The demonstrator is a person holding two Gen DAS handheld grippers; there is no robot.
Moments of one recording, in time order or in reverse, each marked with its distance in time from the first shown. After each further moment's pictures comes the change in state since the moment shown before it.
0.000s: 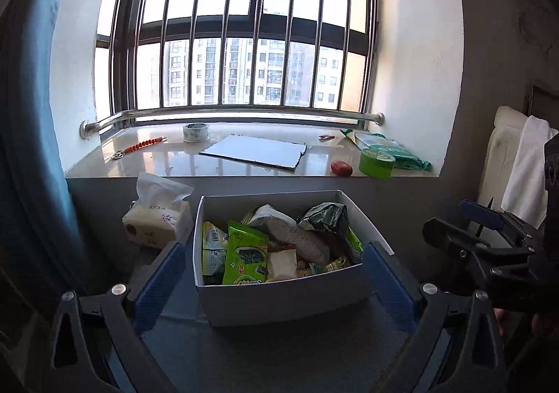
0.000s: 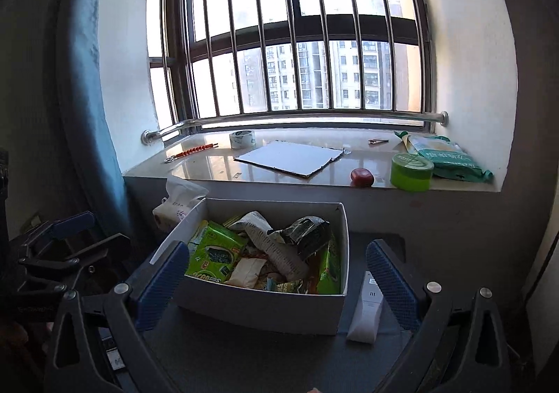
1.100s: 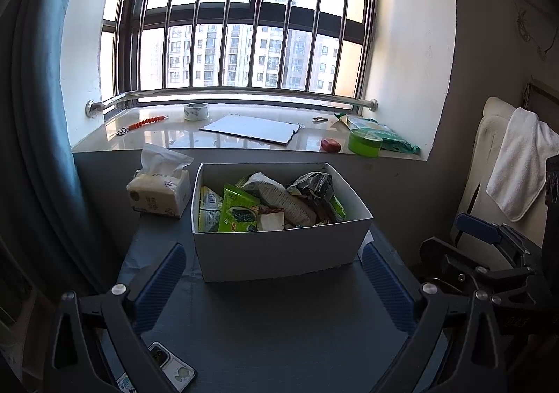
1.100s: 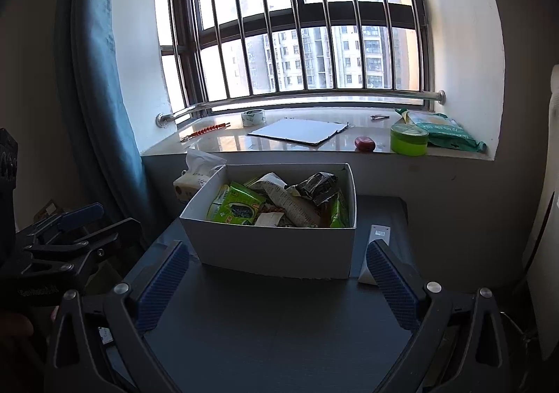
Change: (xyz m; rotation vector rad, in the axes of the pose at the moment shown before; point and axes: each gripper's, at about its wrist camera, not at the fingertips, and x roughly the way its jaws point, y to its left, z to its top) left arm -0.037 -0.013 -0.029 -0.028 0.064 -0.011; right arm -0.049 0.016 -0.043 0.019 0.064 0.027
